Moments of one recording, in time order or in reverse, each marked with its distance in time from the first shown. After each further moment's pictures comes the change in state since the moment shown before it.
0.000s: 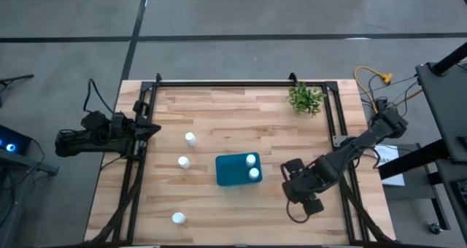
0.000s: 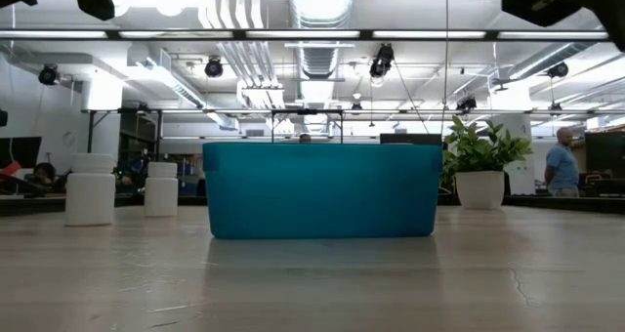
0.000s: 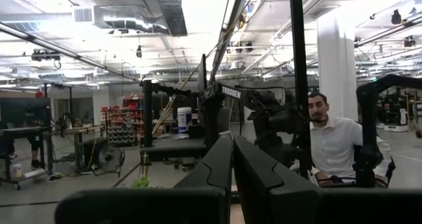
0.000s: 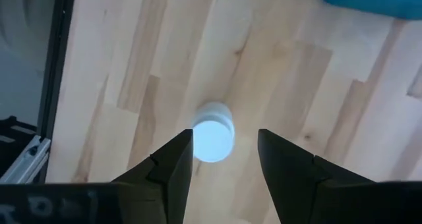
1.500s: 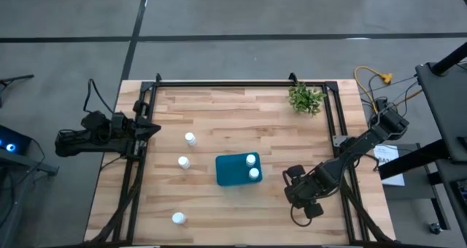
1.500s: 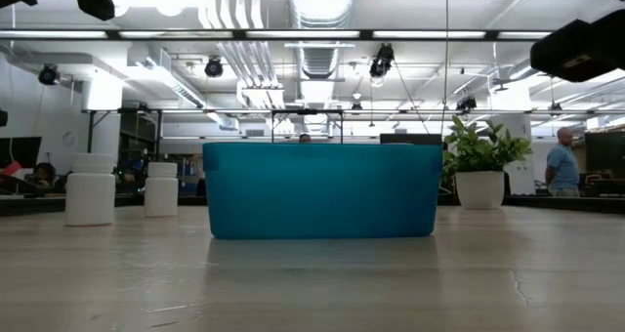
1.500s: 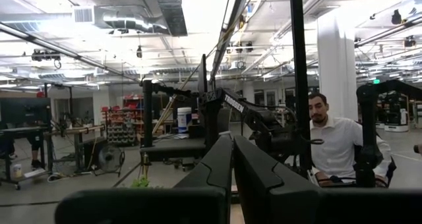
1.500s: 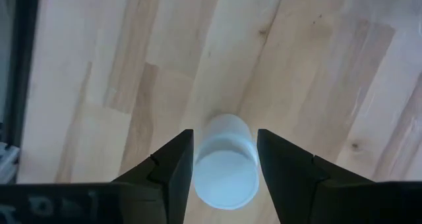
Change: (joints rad) left arm 0.000 0.000 0.000 0.000 0.000 0.000; right arm 0.051 -0.003 -0.233 0.240 -0.003 0.060
